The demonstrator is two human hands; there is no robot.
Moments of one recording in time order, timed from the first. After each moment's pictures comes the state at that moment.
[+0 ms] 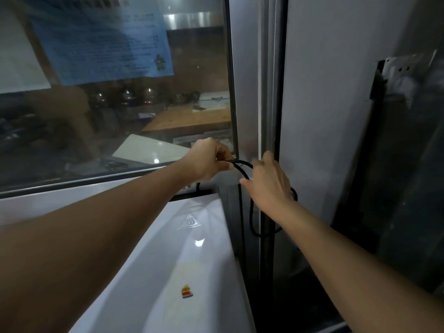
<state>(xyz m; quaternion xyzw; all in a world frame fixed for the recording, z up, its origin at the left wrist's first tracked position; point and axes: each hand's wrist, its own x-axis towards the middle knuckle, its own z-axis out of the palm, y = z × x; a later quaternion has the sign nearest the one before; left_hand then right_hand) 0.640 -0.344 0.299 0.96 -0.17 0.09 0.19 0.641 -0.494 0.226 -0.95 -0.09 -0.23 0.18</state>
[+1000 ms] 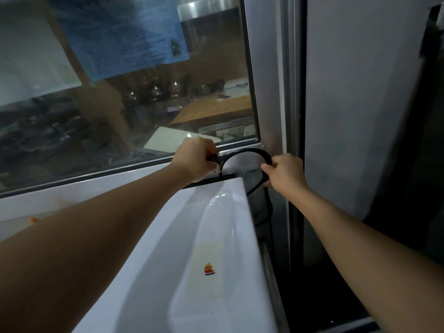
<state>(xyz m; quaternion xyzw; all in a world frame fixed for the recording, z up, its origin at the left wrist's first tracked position) 0.618 -0.303 0.280 0.98 -0.03 0.15 0.10 0.671 -0.486 0.188 -0.85 -0.03 -0.11 0.52</state>
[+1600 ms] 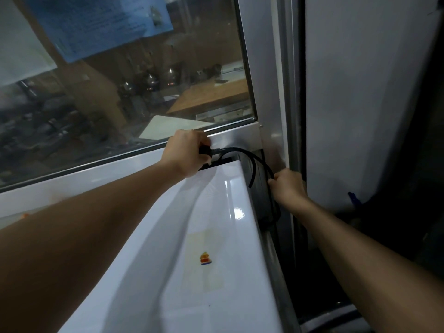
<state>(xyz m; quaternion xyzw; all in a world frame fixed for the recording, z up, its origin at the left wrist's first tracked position) 0.621 -0.295 0.258 0.99 -0.03 0.15 0.06 0.665 -0.481 0.122 -0.89 0.05 -0.01 0.46</state>
